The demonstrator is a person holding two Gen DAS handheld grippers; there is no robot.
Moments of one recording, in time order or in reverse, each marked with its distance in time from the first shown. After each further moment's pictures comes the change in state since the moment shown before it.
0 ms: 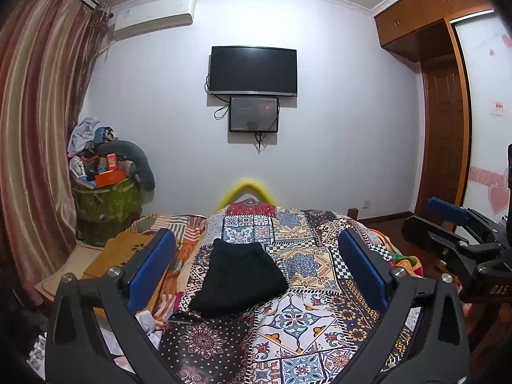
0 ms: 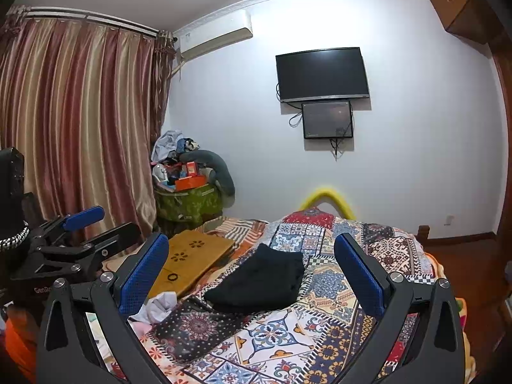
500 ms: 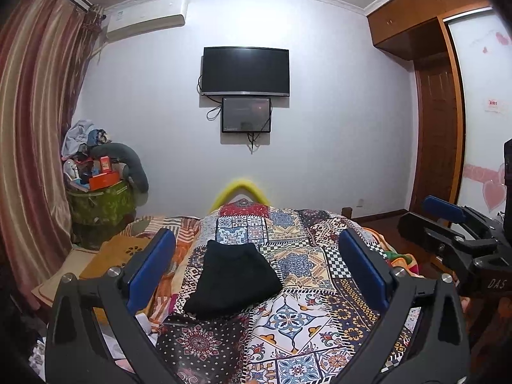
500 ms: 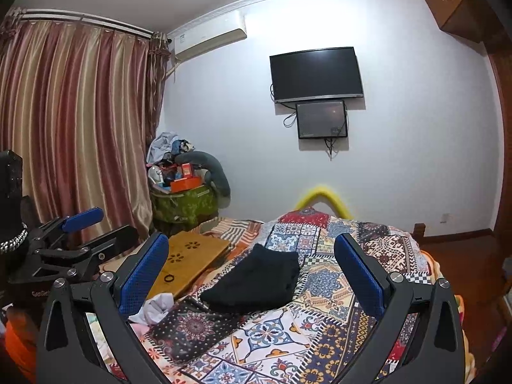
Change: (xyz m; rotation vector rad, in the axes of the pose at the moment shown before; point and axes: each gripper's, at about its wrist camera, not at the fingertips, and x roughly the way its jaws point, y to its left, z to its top) left arm 0.001 -0.006 0.000 0.018 -0.004 -0.026; right arm -0.004 -0.003 0.002 0.016 0.000 -0.021
